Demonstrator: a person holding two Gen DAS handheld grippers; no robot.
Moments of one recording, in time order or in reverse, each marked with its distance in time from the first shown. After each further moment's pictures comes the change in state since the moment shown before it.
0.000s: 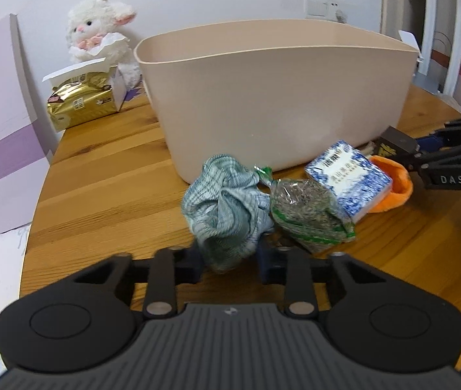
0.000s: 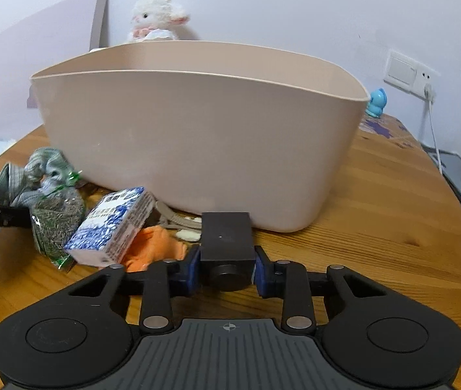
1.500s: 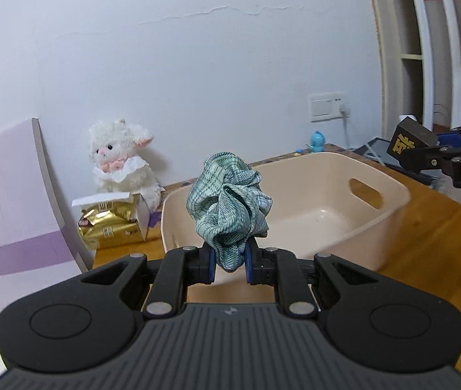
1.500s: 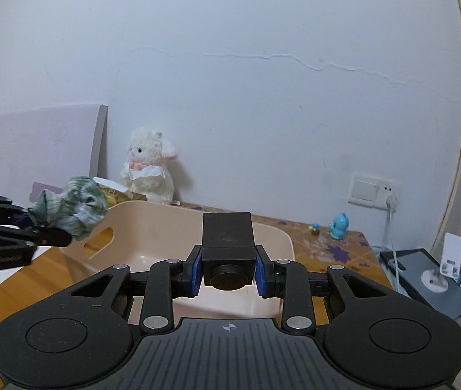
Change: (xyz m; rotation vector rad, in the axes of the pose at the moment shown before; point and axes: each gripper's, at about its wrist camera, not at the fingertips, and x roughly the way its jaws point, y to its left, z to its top) left arm -0.064 -0.005 0.099 0.022 -0.301 0.081; right arm -0.104 -0.036 0.090 0.011 -0.361 -0.045
